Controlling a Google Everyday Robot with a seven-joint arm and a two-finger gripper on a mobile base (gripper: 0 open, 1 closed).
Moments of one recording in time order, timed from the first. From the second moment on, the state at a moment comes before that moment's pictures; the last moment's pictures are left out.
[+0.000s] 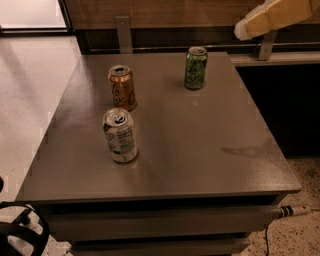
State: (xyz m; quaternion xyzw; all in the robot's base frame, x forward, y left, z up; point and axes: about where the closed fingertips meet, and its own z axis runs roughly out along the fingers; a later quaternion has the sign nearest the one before) arm 0.549 -0.187 1.114 -0.43 0.72 0.05 0.54
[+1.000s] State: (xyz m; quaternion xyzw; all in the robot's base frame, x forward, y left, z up) arm 0.592 -0.181 1.083 -0.39 0.73 0.08 0.55
